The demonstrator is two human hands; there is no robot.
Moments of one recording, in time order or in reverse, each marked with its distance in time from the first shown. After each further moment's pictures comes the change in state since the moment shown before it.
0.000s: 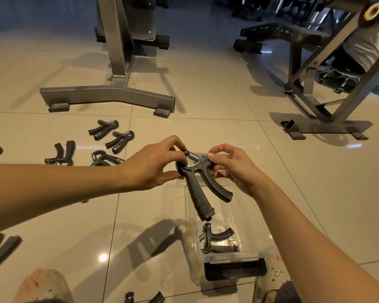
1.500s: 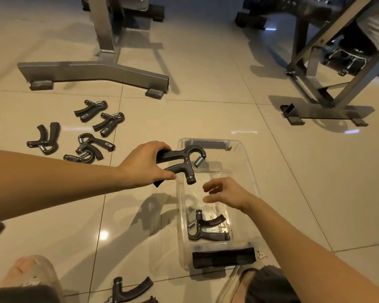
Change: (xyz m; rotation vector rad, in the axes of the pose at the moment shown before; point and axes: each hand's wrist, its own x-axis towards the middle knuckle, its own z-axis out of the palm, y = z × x) left_hand 0.007 0.000 0.055 -0.298 -0.040 -0.594; right_hand 0.000 0.116 -0.048 -0.601 -0.152 0.232
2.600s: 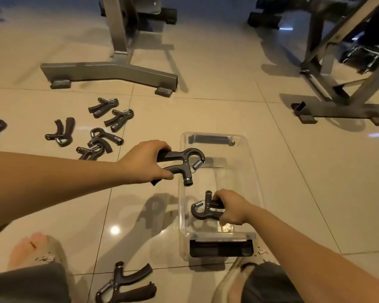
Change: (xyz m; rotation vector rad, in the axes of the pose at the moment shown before) left_hand -0.022 0.015 0.005 0.146 -0.045 -0.045; right_hand -0.012 0.041 0.017 -0.640 -0.104 -0.045
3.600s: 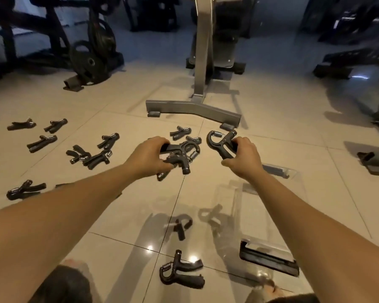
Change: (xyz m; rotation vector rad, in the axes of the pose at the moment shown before) left_hand -0.165 -0.049 -0.122 0.089 0.382 -0.256; right_hand -0.029 -0.216 -0.114 0.215 0.674 -0.203
